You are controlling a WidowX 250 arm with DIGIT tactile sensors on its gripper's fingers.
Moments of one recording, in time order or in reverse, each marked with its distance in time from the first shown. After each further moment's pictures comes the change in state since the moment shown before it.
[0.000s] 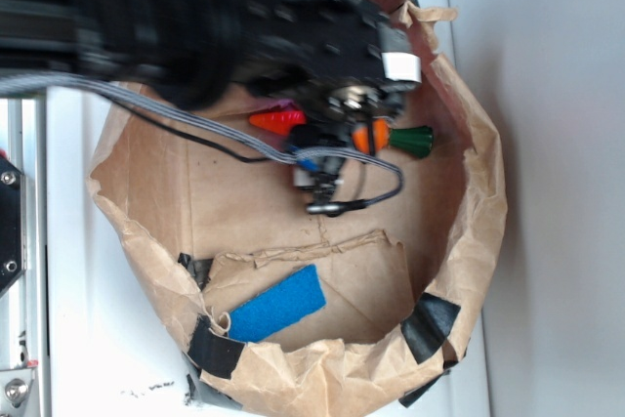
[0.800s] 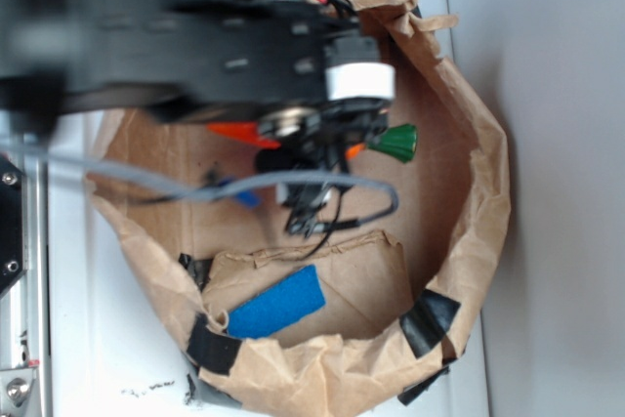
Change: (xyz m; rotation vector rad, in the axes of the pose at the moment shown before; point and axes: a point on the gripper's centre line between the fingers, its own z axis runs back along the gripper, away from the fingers) arm -0.023 -0.021 0.081 -0.034 -0.145 -0.008
